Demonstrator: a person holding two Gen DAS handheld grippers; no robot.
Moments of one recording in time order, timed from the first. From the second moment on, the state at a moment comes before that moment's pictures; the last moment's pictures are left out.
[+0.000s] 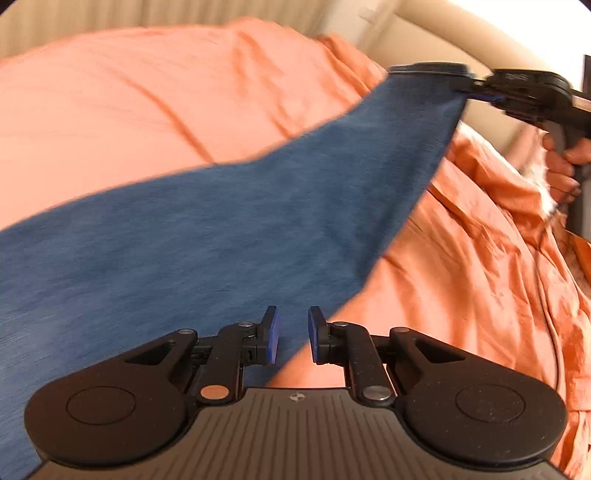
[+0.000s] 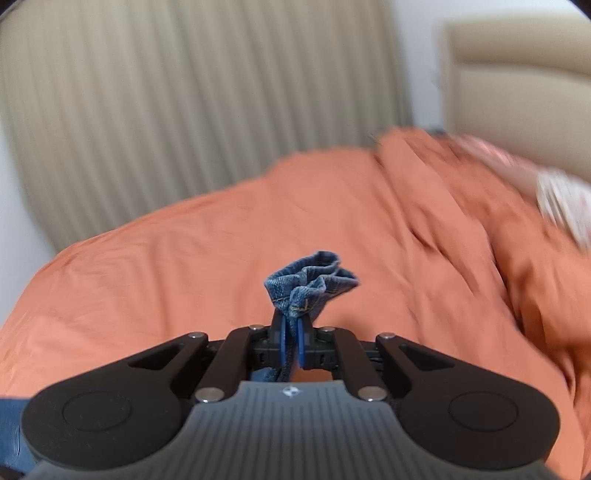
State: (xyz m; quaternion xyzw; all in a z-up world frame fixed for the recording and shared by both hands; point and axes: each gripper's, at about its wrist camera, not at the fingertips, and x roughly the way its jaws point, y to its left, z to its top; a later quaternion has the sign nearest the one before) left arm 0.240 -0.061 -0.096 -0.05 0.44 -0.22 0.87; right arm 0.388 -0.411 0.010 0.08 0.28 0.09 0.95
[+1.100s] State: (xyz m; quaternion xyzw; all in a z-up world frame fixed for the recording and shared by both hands) left arm 0.200 0.111 -0.124 -0.24 0.41 -0.13 0.87; right arm 0.273 -0.110 -0.126 -0.11 0.44 0.33 0.83
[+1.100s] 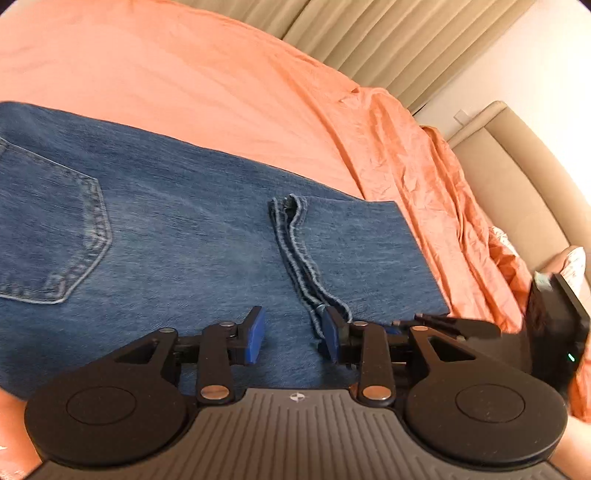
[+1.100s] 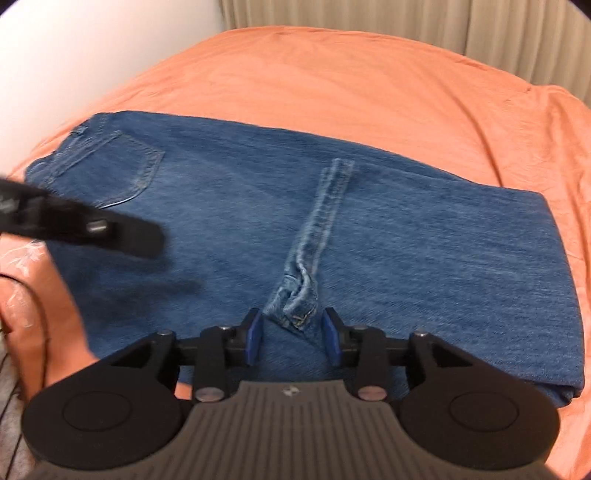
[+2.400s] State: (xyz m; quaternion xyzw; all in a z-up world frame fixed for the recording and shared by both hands) left arm 0.328 0.070 -0.152 -0.11 0.34 -0.14 0.92; right arm 0.442 -0.235 -0.126 -0.05 0.39 0.11 0.92
